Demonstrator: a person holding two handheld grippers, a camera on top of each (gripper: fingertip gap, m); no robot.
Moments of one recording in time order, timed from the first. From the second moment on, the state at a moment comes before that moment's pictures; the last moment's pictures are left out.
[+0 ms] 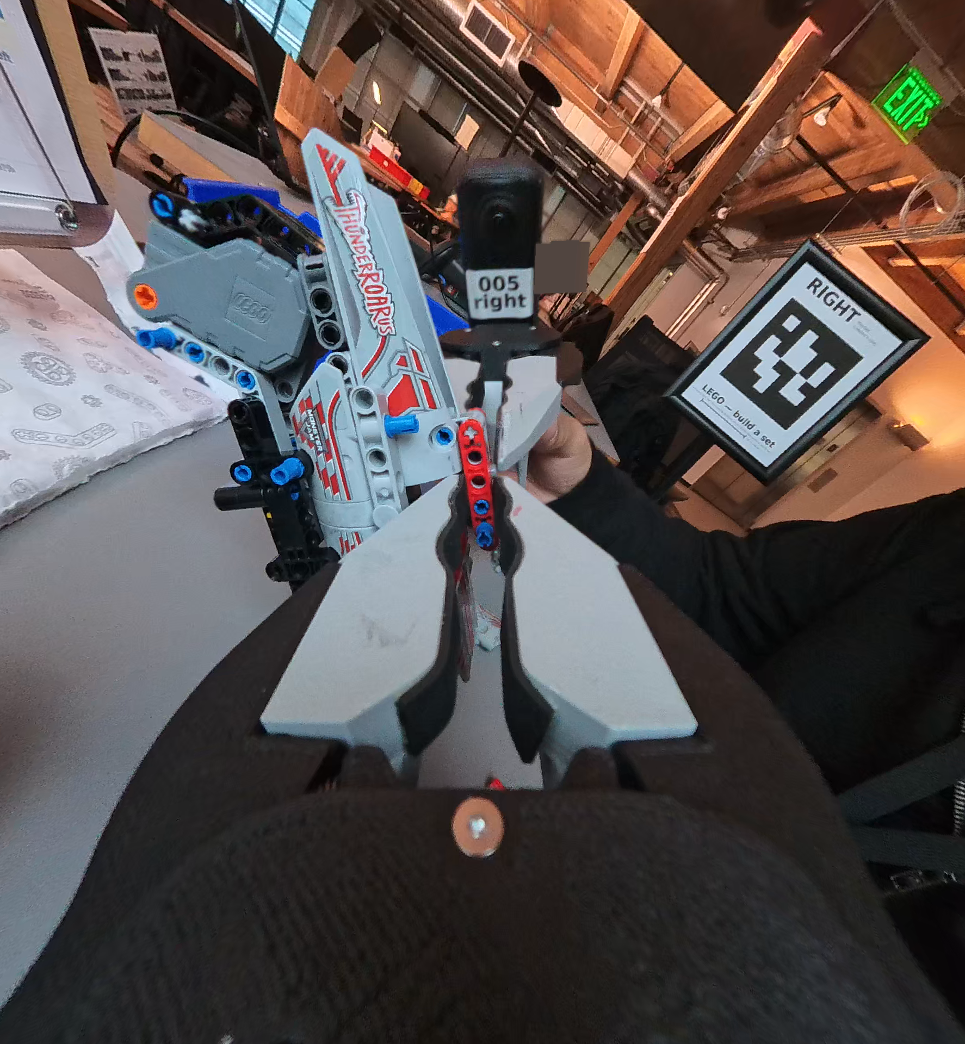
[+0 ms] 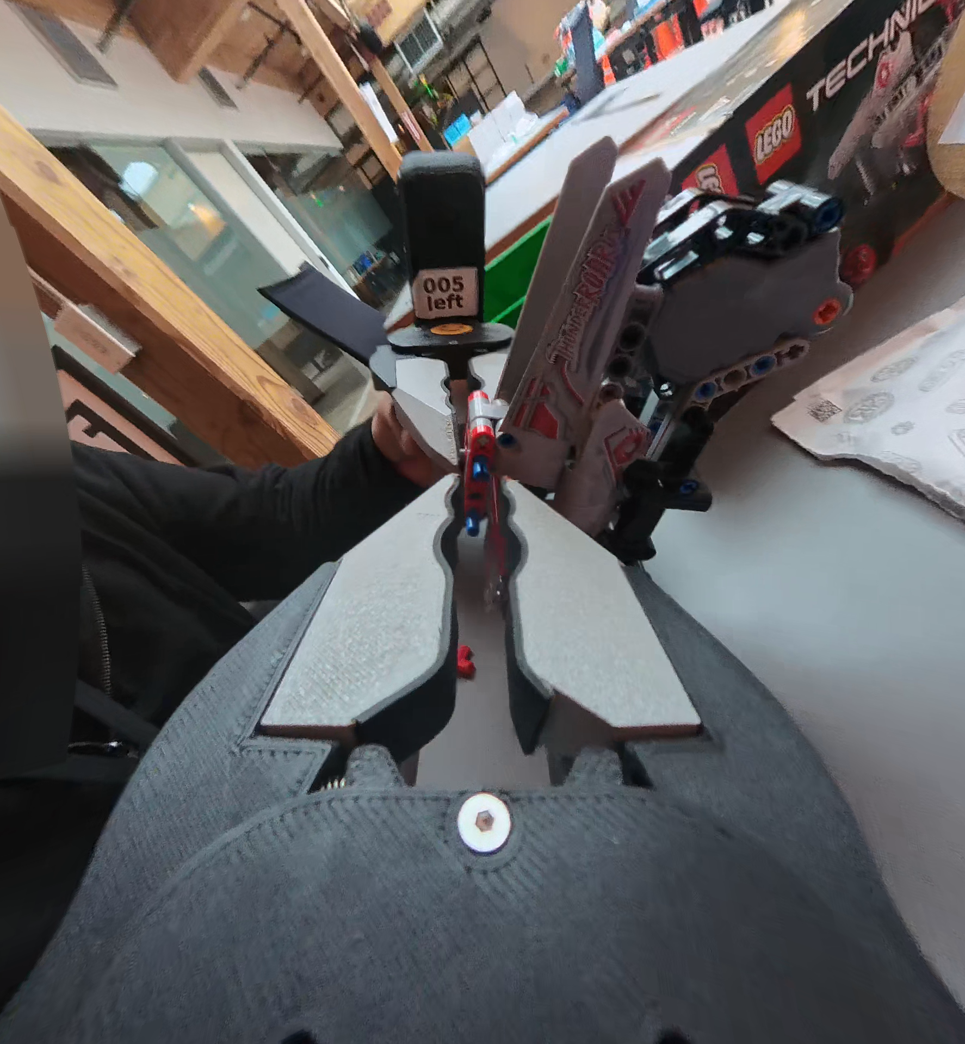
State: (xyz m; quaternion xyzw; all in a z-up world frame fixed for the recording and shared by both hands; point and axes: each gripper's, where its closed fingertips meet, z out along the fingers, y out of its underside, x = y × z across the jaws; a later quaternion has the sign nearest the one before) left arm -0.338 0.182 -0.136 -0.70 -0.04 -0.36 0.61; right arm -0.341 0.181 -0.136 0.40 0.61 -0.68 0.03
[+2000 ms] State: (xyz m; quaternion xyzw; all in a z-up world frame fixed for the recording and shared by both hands) left arm -0.349 0.188 -0.126 -0.68 -0.09 -0.25 0.68; right arm -0.361 0.190 -0.113 0.41 0.30 -0.85 0.14
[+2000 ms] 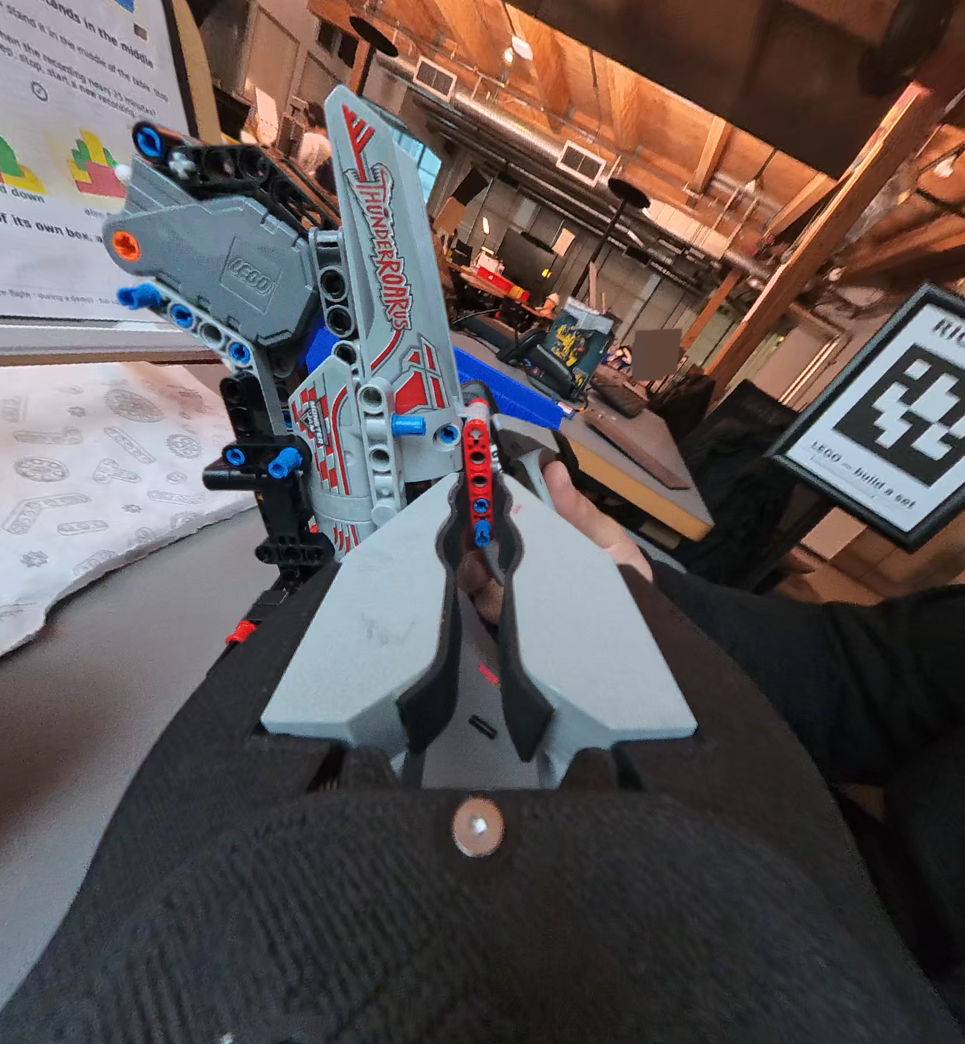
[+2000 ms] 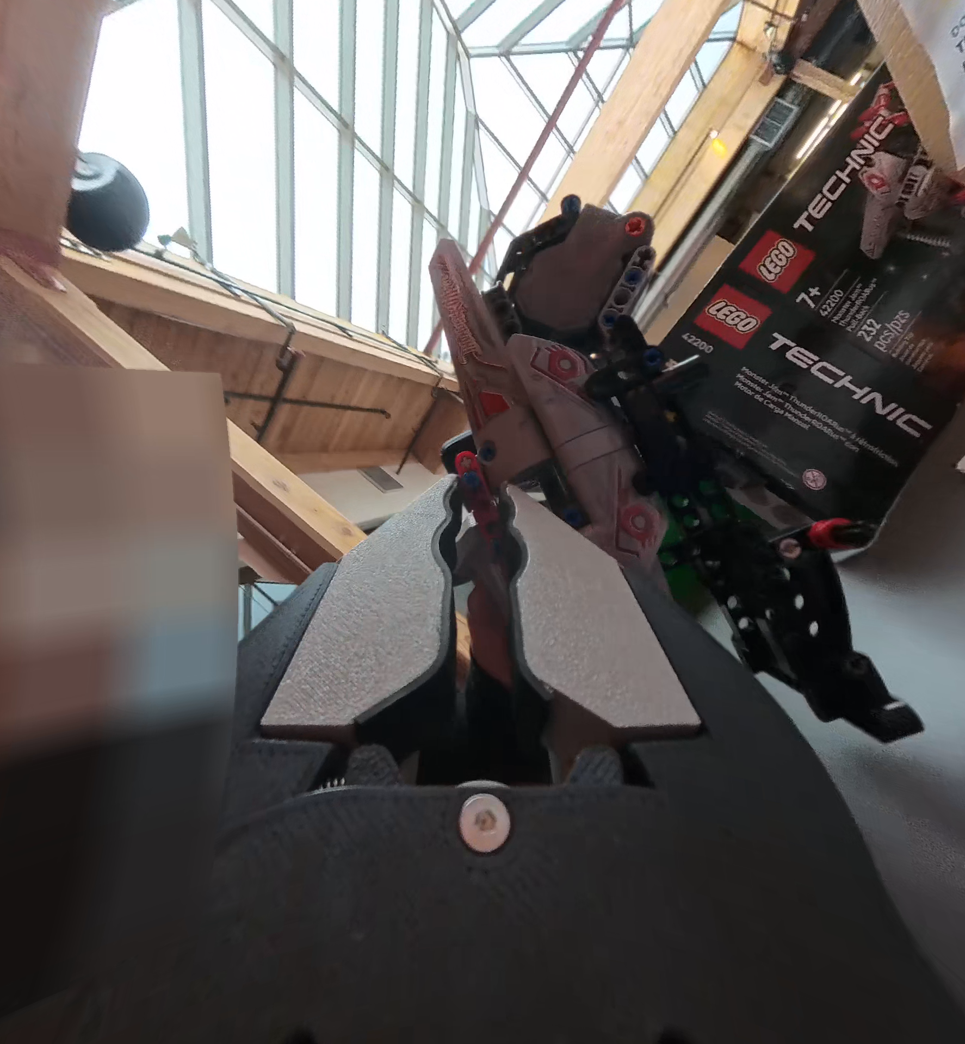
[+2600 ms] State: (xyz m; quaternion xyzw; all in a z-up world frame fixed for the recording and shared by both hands) left arm -0.356 0.179 -0.112 -0.62 -0.14 -0.34 0.69; right arm -0.365 0.178 -0.107 0.40 0.41 -0.82 0.04
